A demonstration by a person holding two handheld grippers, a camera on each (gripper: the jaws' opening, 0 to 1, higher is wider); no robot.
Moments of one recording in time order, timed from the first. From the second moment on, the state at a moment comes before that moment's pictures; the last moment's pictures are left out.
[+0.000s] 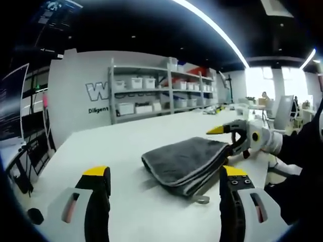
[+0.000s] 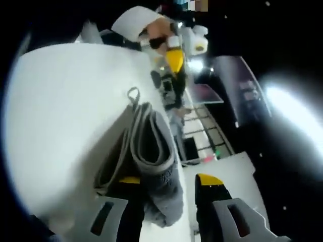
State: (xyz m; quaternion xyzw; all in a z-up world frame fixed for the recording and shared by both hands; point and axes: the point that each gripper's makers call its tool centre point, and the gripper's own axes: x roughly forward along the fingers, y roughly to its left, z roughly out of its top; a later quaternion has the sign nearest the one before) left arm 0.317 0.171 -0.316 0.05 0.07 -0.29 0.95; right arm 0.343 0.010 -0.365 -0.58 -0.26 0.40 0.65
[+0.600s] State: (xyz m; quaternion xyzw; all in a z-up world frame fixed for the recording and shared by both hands) left arm 0.318 0.166 -0.322 0.05 0.07 -0.30 0.95; right arm 0.337 0.010 -0.357 -0.48 -0.24 0.46 0.71
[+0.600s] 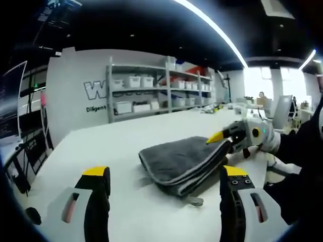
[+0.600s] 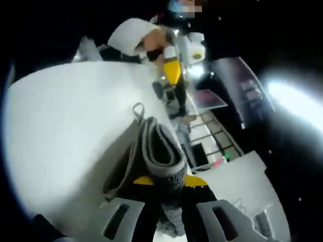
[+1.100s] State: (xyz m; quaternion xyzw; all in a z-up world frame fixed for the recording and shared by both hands) left arm 0.323 0.133 -0.337 0.05 0.08 -0.33 0.94; right arm 0.348 0.001 -0.321 -0.26 -0.15 0.52 0.80
